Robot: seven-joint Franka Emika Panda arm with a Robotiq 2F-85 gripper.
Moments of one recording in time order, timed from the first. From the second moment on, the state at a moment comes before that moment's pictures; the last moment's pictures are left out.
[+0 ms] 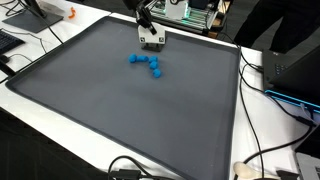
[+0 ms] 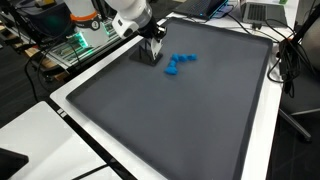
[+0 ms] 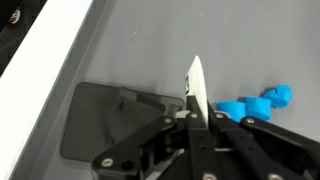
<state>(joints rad) -0.08 0.05 -0.07 -2.48 0.75 2.18 0.51</state>
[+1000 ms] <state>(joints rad) -0.08 0.06 -0.08 -2.54 0.83 2.25 0.49</state>
